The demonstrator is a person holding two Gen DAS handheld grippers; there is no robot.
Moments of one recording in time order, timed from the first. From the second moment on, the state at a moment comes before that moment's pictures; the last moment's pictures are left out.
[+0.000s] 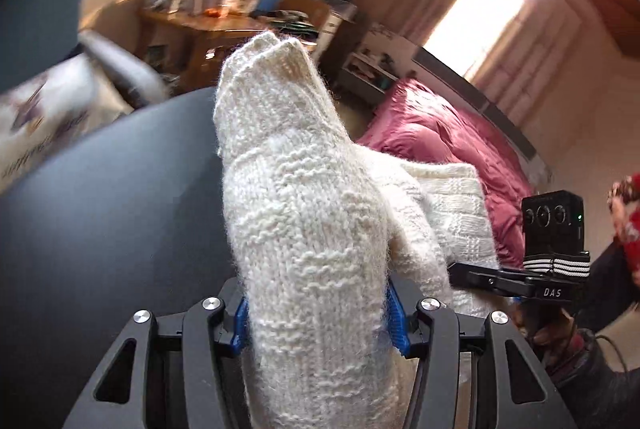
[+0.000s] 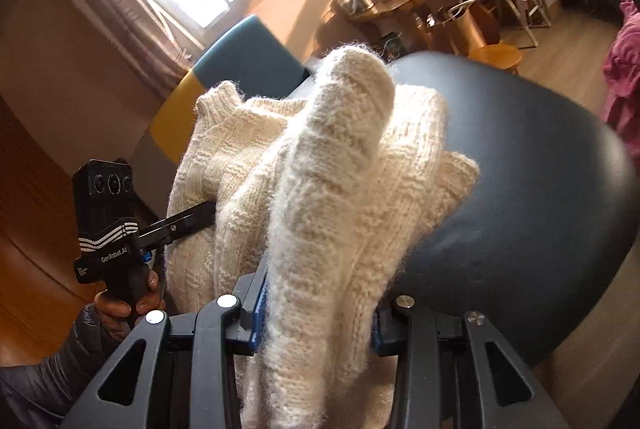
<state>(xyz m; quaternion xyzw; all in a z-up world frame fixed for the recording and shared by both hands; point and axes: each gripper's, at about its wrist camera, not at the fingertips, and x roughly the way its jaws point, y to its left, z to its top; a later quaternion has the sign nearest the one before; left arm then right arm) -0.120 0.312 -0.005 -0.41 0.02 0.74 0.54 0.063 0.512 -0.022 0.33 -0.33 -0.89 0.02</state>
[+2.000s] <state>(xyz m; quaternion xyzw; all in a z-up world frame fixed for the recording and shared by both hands) -0.007 0.302 0.030 -0.36 0.10 0.87 0.34 0.093 0.449 0.001 0.32 -0.17 -0.90 -0.23</state>
